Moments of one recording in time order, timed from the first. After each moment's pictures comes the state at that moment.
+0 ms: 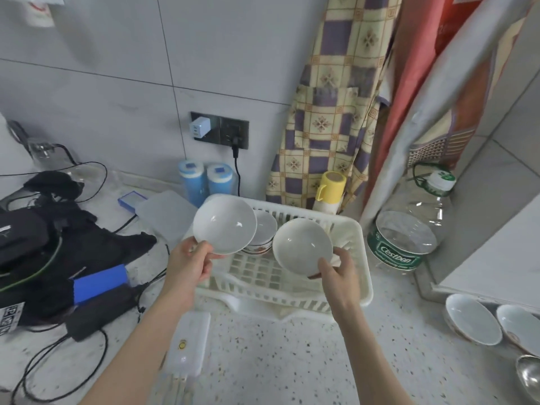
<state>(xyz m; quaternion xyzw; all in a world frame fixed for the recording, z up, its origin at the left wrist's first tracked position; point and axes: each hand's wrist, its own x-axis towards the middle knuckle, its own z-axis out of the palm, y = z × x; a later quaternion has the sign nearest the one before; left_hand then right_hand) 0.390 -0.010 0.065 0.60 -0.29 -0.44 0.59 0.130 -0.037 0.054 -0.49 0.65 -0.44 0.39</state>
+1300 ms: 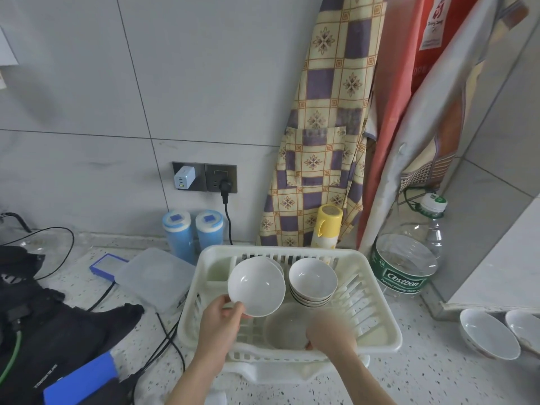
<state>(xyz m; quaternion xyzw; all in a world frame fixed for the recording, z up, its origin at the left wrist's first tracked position) 0.399 -0.066 0.019 0.64 -0.42 -0.45 0.46 0.185 -0.081 0.014 -0.55 0.79 0.00 0.27</state>
